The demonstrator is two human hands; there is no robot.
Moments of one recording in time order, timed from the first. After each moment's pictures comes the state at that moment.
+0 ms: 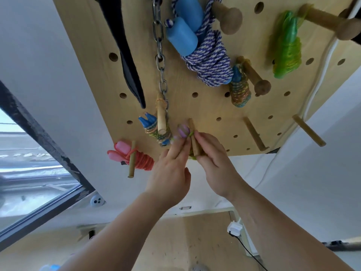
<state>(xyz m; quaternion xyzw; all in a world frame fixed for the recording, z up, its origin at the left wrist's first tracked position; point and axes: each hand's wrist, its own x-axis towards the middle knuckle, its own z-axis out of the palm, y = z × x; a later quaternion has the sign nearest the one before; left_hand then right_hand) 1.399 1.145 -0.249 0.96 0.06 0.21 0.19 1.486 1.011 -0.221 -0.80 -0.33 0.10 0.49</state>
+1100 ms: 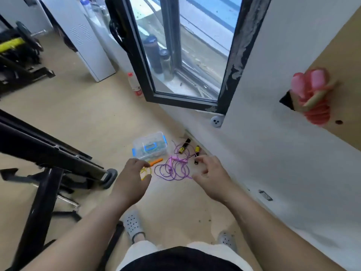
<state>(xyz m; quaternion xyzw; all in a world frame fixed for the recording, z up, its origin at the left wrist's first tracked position) 0.984 1.105 -0.398 0.66 0.69 0.09 0.28 1.250 1.088 -0.403 -0.66 -0.58 0.44 0.21</state>
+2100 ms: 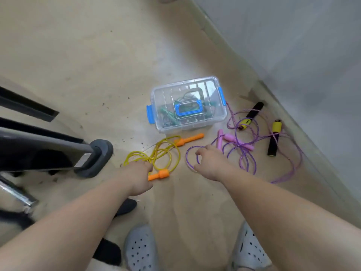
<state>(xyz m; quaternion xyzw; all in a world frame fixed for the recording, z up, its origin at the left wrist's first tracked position) 0.715 1.319 -1.024 0.66 0.59 -0.31 0.35 0.966 1.359 -1.039 -0.62 -0.65 0.40 -0.19</state>
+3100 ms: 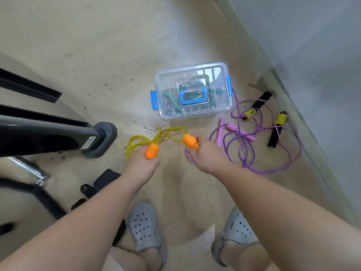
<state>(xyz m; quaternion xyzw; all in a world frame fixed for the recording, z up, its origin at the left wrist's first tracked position) 0.742 1.306 -0.987 0.36 0.80 0.06 0.48 0.949 1.360 -1.002 -0.64 -0.61 0.44 -0.12</state>
